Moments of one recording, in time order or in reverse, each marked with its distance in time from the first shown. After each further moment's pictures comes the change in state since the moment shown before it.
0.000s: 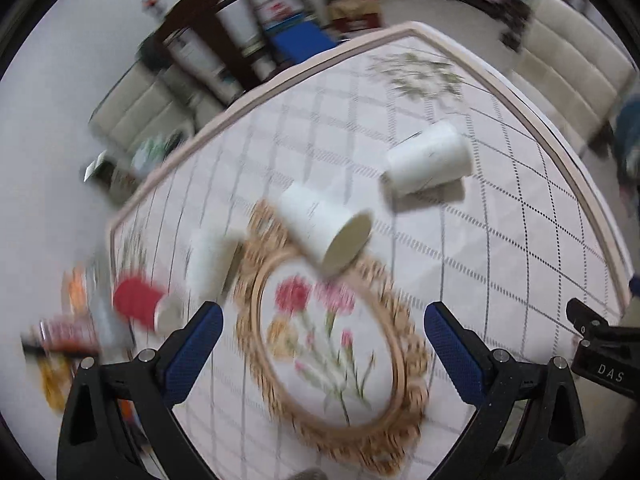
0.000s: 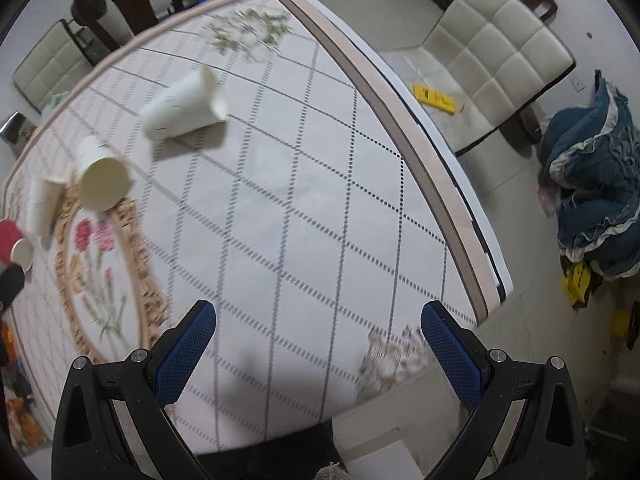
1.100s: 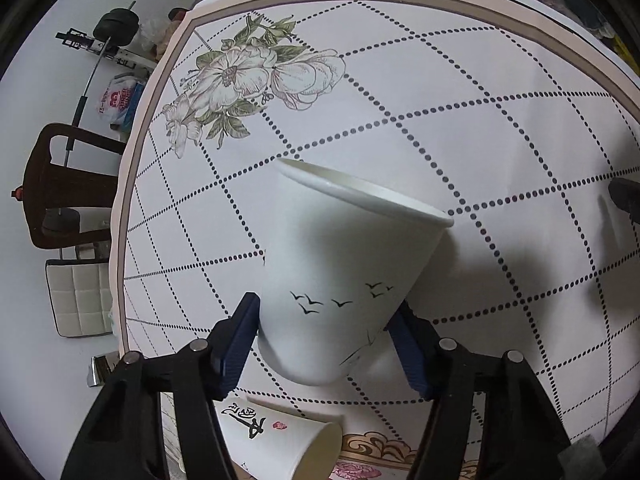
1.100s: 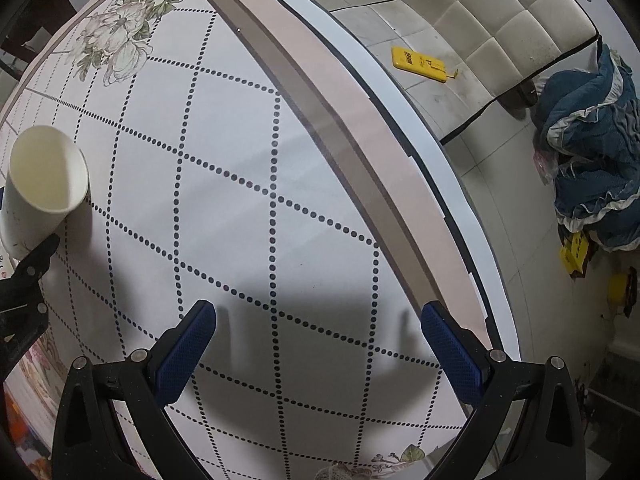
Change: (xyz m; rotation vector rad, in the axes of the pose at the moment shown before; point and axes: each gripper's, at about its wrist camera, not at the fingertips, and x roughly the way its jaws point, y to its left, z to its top) left arm 0.135 -0.119 0.104 0.656 0.062 0.005; right arm 0.115 -0.062 0.110 0.099 0.133 -0.047
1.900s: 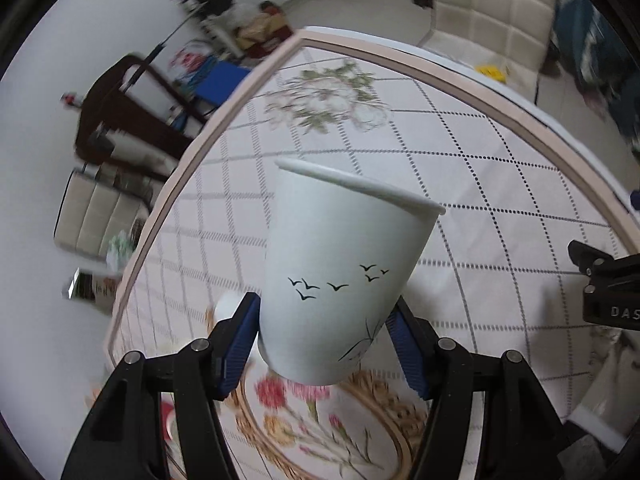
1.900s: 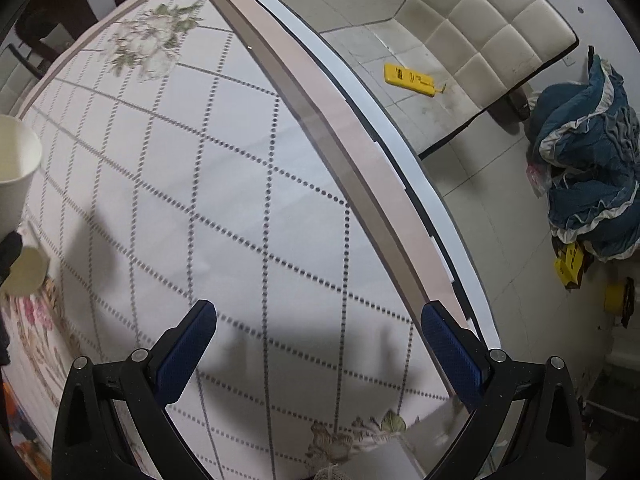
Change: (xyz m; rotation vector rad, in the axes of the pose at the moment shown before) left arm -0.106 0.016 -0.085 -0.386 -0.117 -0.006; right arm -0.057 -0.003 -0.063 -0.036 -0.092 -0.008
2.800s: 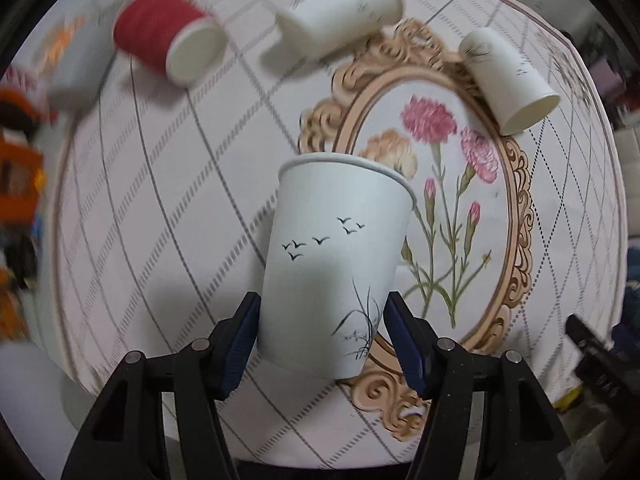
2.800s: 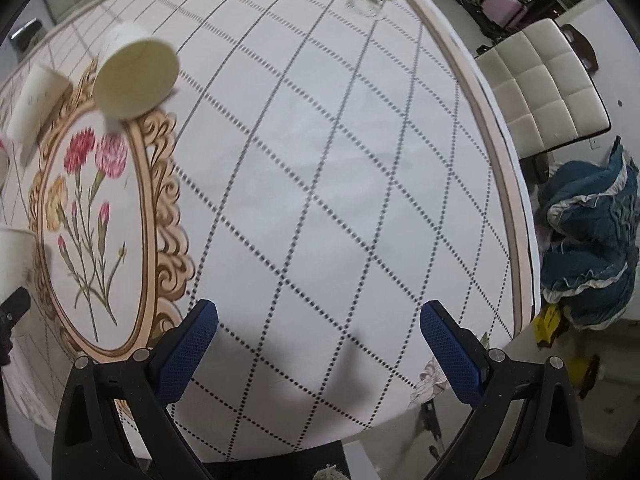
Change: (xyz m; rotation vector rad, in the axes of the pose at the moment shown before) left arm 0.075 0.095 -0.268 -0.930 0.332 -0.235; right arm -0.015 0.159 -0.119 -0.293 -0.017 -0.073
